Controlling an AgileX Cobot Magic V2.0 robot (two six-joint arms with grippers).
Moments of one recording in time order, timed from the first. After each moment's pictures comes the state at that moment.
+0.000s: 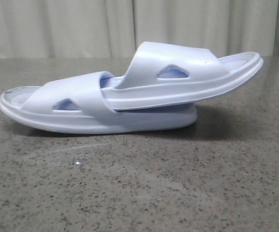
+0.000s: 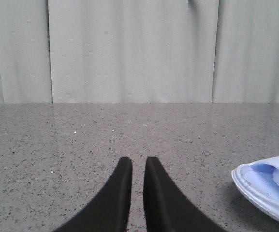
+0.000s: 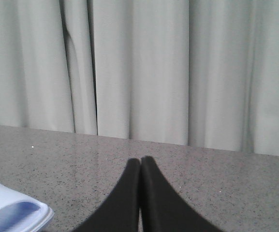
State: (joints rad) left arm -0.15 0.00 -0.03 -0.03 0.05 0.00; right arm 0.21 0.22 -0.27 0.94 -0.04 -1.01
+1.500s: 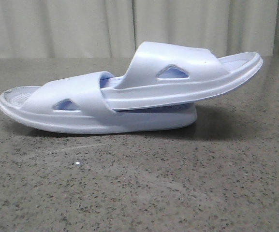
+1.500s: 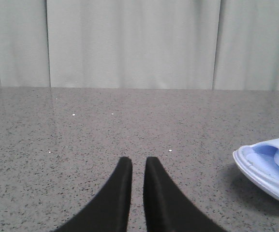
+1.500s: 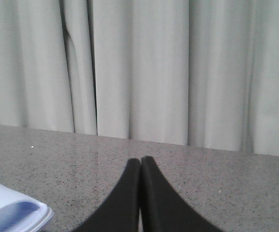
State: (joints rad) left arm -0.15 0.00 0.00 -0.05 0.06 0.00; right arm 0.21 0.22 -0.27 0.94 -0.04 -1.01
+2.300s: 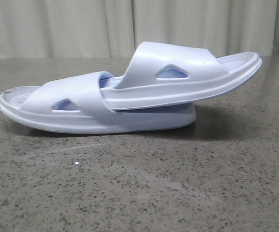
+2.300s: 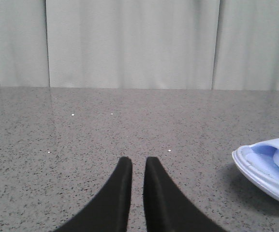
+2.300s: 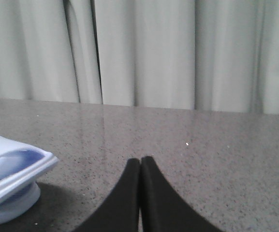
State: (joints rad) left arm -0.15 0.00 0.00 -0.05 0.06 0.00; right arm 0.18 0.13 -0.10 0.12 -0.01 -0.13
